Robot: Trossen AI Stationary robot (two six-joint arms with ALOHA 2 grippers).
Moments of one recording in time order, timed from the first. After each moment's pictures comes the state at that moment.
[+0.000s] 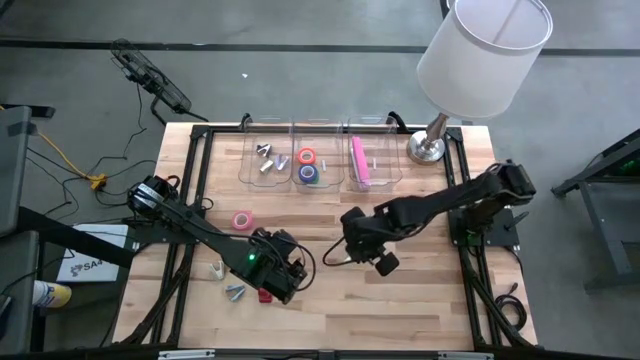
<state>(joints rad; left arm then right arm) -0.54 1.77 1.38 -0.98 -0.61 -1.31 0.24 1.67 1.30 -0.80 -0.06 -0.38</state>
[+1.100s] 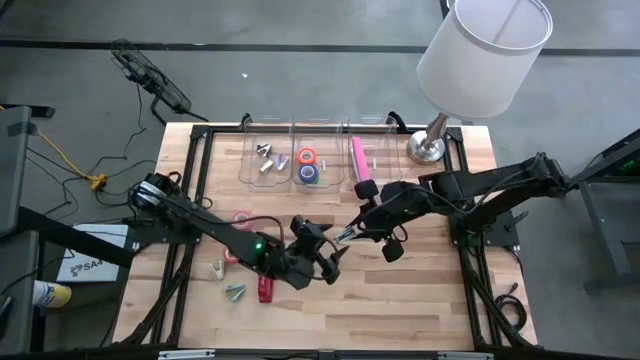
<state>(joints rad) -0.46 1.77 1.38 -0.14 -0.92 -0.66 0.21 1.36 1.30 -0.56 -0.03 -0.28</state>
